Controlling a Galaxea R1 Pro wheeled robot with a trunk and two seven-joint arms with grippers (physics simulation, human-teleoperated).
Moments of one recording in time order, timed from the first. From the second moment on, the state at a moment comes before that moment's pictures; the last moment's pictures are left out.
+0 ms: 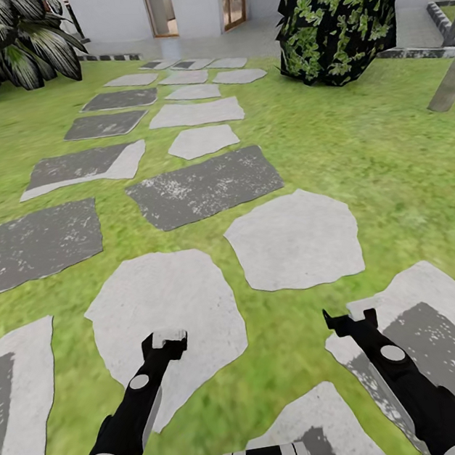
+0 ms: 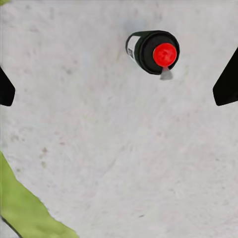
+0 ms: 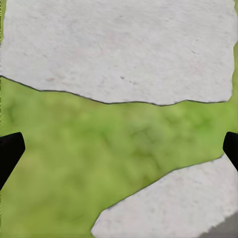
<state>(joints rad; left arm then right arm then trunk) -0.58 0.00 -0.02 -0.74 -0.11 -0.03 -0.03 -0.42 -0.09 0.00 -1.07 0.06 0.09 0.00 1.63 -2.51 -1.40</state>
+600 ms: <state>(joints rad) -0.59 0.00 -0.01 -0.74 -0.11 -0.03 -0.03 -0.42 -0.09 0.00 -1.08 0.06 0.09 0.00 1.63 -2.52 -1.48</state>
